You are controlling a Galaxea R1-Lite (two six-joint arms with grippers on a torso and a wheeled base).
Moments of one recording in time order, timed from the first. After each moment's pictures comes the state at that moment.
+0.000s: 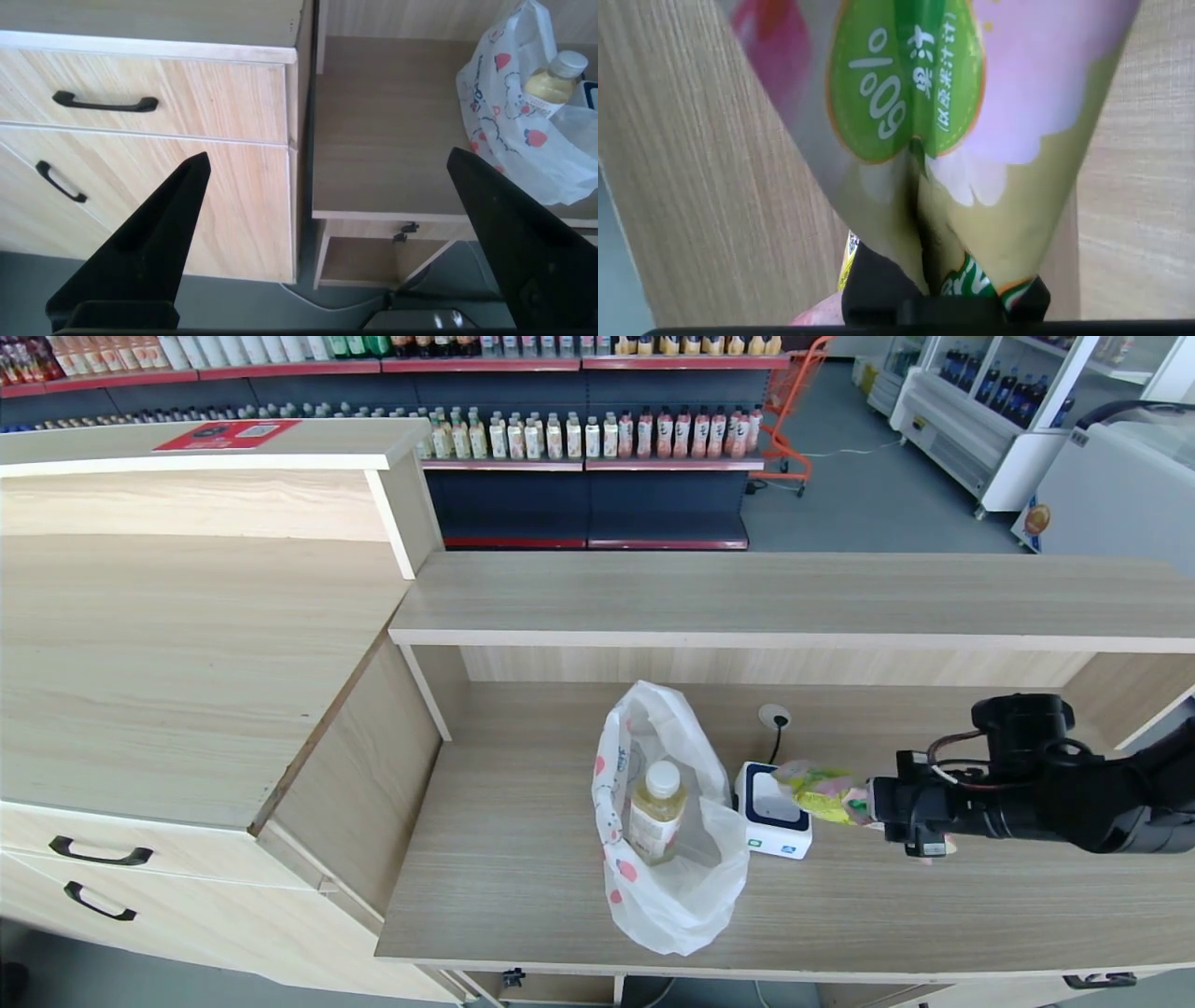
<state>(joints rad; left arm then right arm) 0.00 0.00 0.00 0.00 -0.02 -0.01 -0.05 2.01 -0.81 -0.51 0.55 -1.52</state>
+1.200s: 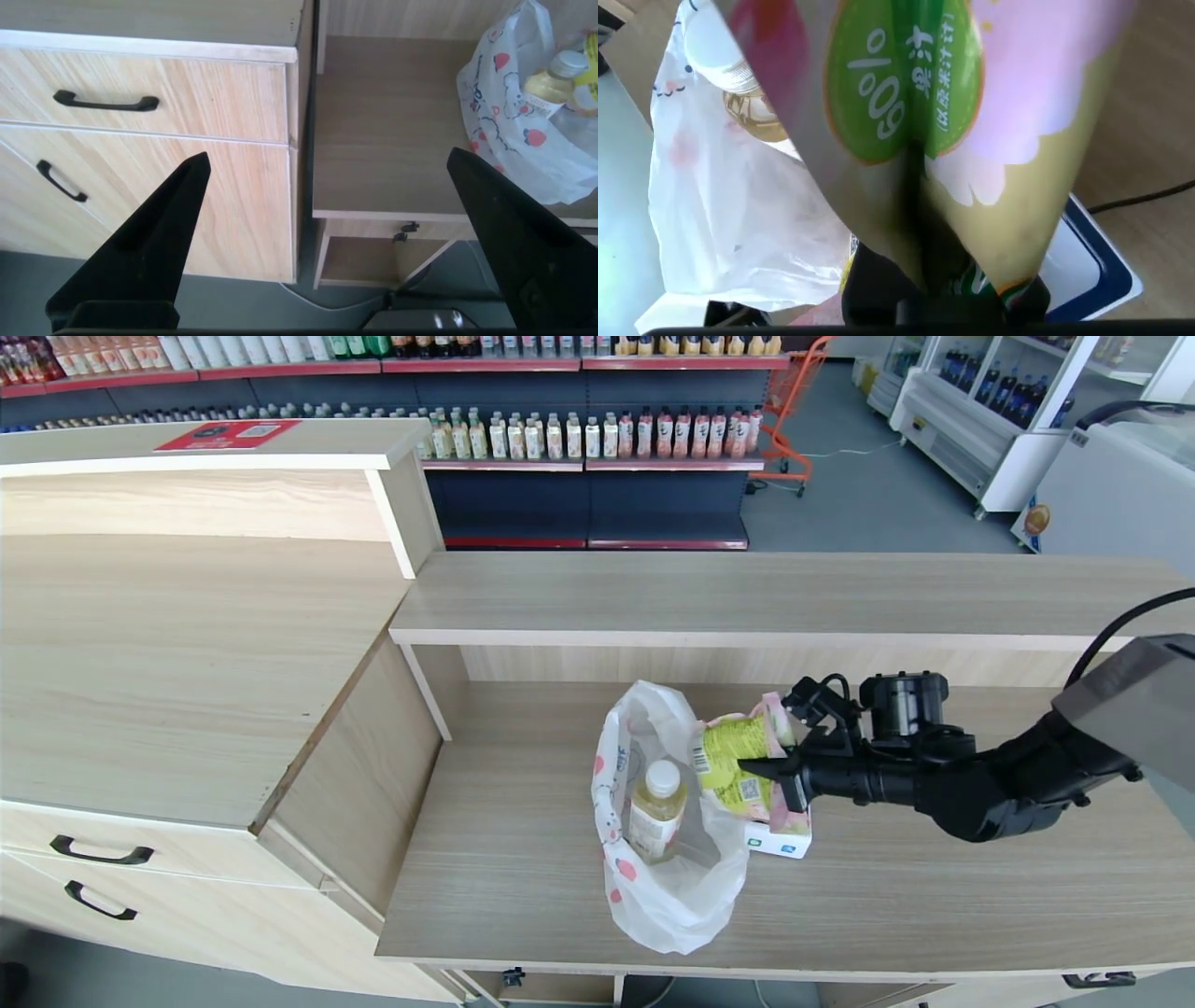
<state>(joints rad) 0.00 0.00 0.00 0.00 -0.02 -0.01 0.20 2.16 -1.00 -0.70 0.56 -0.38</state>
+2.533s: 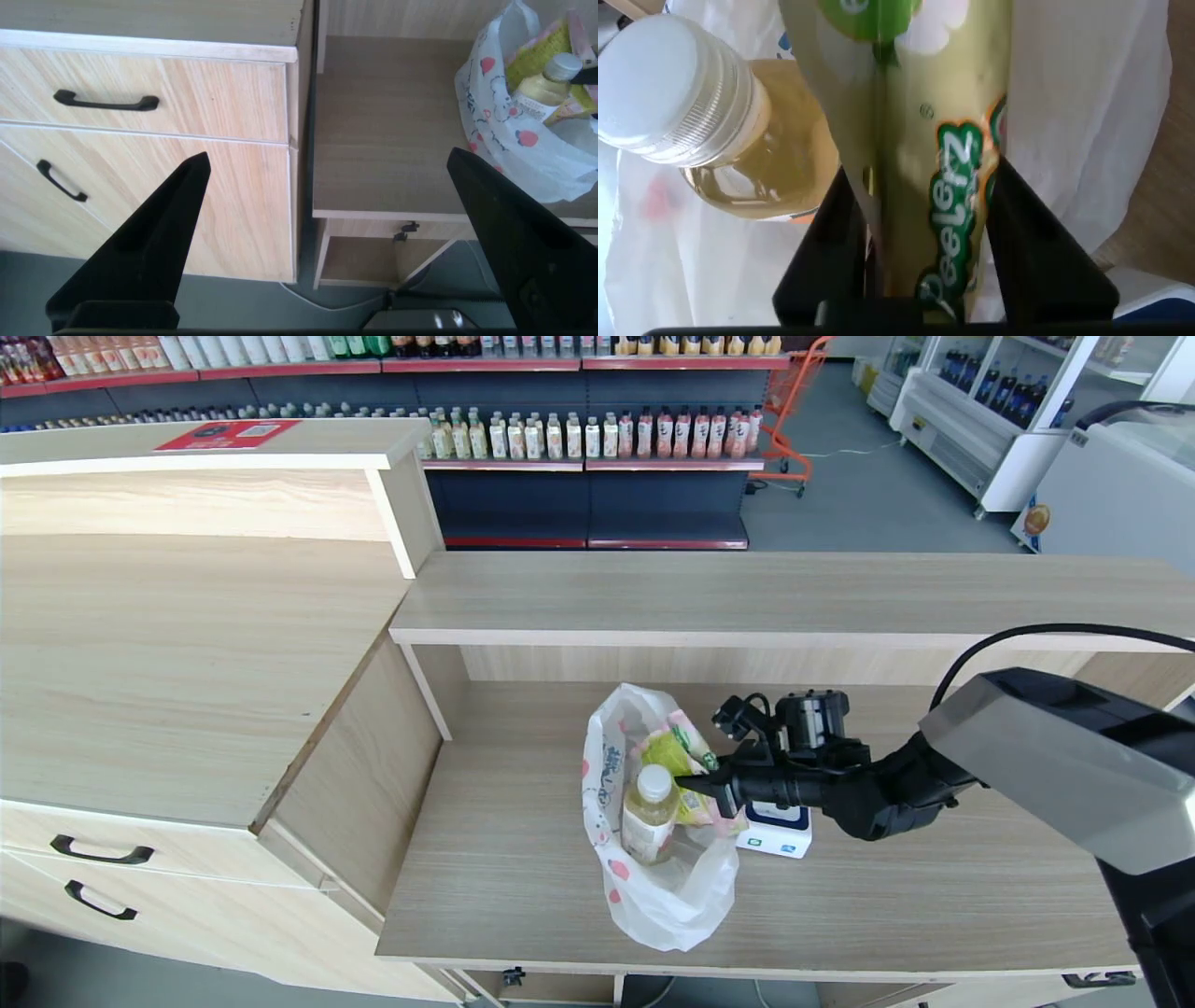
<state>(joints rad) 0.00 0.00 0.00 0.00 -0.02 -0.01 0.31 2.40 -1.24 -0.70 0.57 -0.33</state>
